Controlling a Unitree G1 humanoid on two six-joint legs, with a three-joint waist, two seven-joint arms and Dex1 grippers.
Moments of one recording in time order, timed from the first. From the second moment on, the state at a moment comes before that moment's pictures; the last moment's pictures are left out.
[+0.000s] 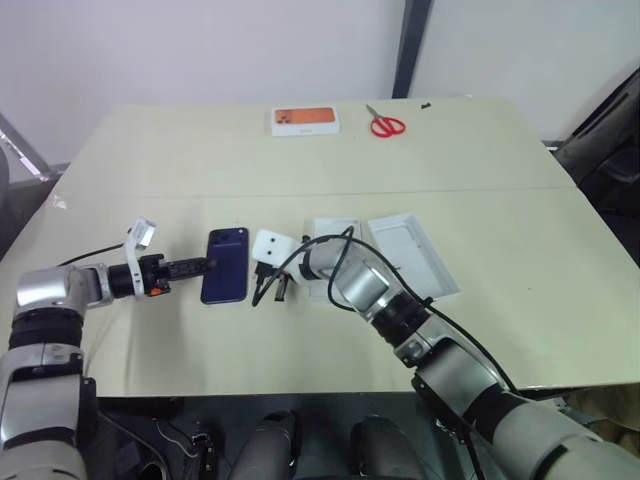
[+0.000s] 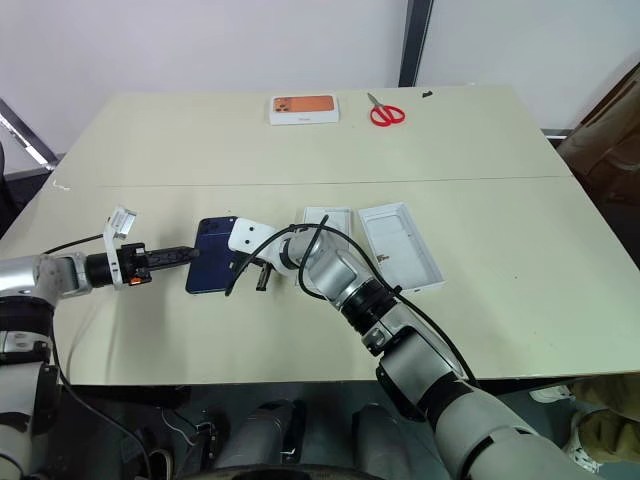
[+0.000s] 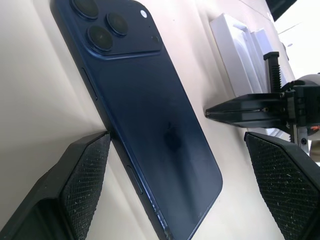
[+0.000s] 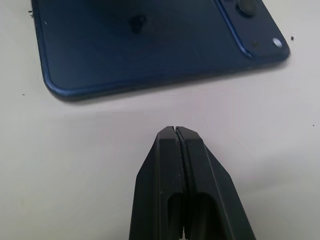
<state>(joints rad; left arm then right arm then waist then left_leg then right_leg) -0.63 0.75 0.12 0.67 -0.45 0.95 -1.24 -0.88 -0.02 0.54 0.47 -0.22 0.48 0.76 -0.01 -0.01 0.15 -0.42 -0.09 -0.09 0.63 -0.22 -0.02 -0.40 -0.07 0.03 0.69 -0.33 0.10</state>
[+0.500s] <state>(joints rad) -0.62 0.65 0.18 0.57 -0.47 1.06 -1.15 -0.88 -0.03 0.54 0.49 -0.25 0.46 0.77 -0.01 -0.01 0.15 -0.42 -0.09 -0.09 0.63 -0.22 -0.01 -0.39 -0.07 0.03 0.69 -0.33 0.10</state>
